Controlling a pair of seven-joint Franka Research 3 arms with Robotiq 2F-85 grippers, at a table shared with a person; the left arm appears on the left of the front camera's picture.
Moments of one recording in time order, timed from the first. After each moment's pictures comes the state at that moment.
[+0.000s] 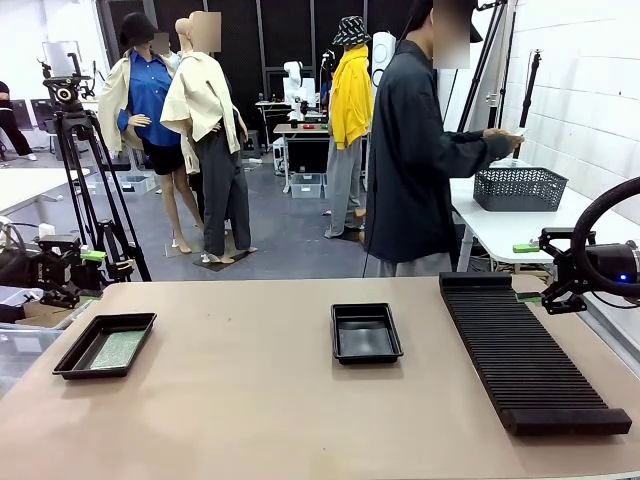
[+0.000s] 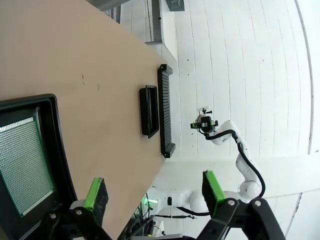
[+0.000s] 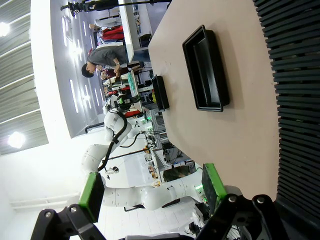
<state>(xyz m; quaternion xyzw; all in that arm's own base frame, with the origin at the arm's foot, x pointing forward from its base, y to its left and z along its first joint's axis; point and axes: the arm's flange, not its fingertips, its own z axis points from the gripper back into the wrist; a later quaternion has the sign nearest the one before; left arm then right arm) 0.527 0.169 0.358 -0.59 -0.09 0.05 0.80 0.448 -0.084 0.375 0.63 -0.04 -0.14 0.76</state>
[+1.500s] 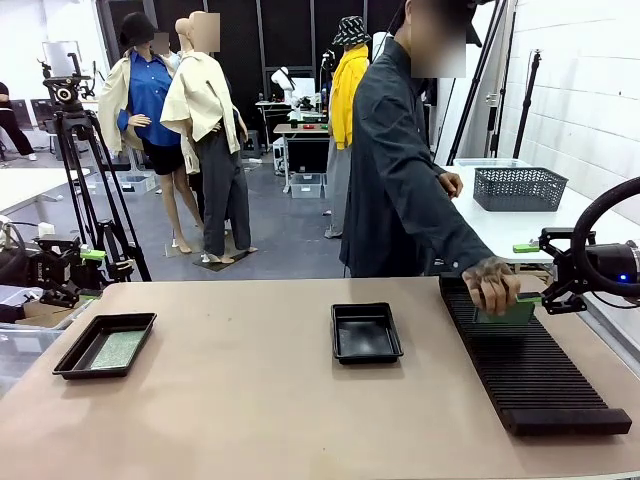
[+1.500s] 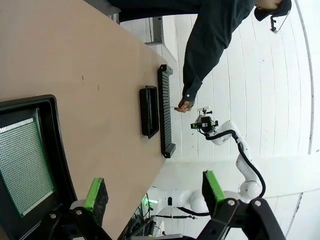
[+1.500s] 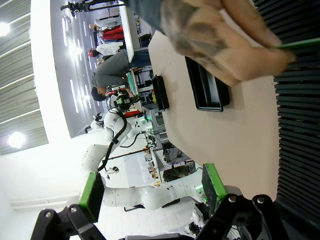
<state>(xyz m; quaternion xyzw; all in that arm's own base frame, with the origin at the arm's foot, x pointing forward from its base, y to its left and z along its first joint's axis) 0.528 0.169 0.359 -0.59 -0.09 0.05 0.80 0.448 -0.084 0.375 0.63 -0.04 -0.14 0.76</state>
